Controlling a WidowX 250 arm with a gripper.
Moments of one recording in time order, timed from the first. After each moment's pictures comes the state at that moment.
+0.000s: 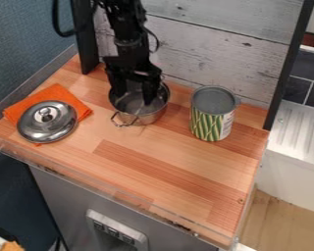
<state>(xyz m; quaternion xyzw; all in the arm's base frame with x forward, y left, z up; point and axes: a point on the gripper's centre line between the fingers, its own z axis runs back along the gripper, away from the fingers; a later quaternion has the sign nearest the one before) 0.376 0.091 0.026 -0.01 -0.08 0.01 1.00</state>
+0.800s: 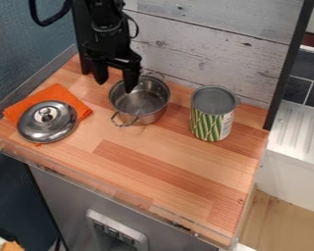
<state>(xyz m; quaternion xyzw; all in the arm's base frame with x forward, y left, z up) 0.370 0.125 0.022 0.01 -0.06 0.01 1.00</state>
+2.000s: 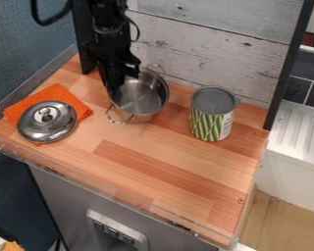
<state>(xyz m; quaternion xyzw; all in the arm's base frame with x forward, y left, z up) 0.361 0.117 0.041 0.03 -0.07 -0.02 1.00</state>
